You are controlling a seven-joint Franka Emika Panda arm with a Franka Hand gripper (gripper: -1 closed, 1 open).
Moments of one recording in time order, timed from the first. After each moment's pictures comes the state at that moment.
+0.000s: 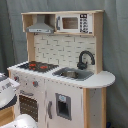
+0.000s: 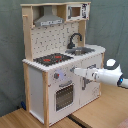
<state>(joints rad) -0.61 -1.50 1.35 -2.46 -0.60 3.38 -0.02</state>
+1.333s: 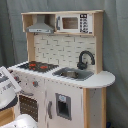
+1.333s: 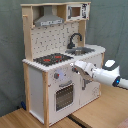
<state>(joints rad) -0.63 -1.50 1.36 -2.46 -0.59 3.25 0.42</state>
